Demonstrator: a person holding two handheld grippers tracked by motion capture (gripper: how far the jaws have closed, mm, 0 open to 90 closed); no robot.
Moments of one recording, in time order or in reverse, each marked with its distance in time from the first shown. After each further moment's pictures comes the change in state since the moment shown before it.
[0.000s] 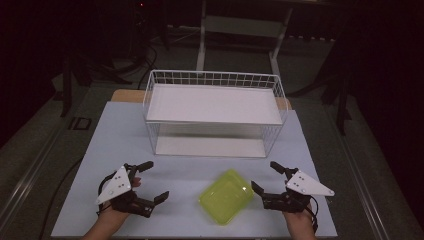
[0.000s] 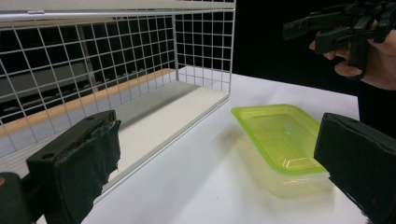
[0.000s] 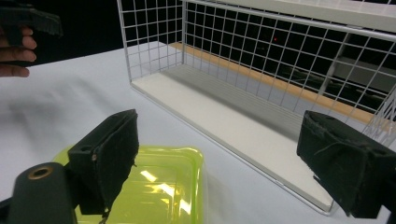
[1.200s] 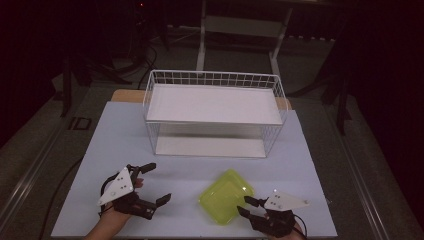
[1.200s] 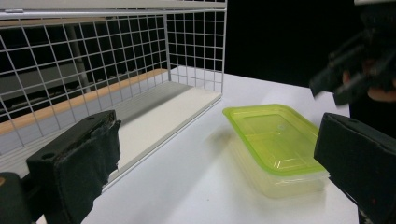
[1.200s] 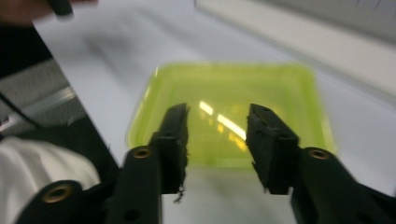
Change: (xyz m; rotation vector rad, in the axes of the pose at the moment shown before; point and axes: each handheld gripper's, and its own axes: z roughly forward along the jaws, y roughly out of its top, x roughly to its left) left arm -0.005 0.000 0.003 -0.003 -0.025 0.000; right arm 0.057 -0.021 0.001 0.312 0.183 0.087
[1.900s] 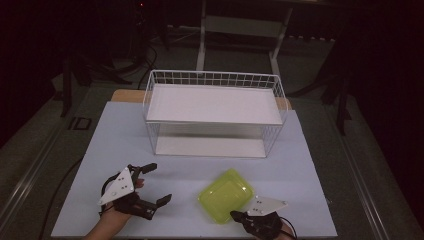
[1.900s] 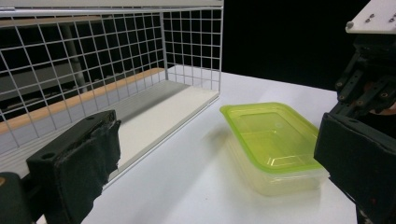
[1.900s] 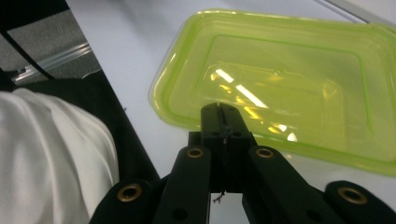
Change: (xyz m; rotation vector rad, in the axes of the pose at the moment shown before) left arm 0.000 -0.001 0.001 0.007 -0.014 0.007; right arm 0.010 -0.004 0.027 0.130 0.080 -0.084
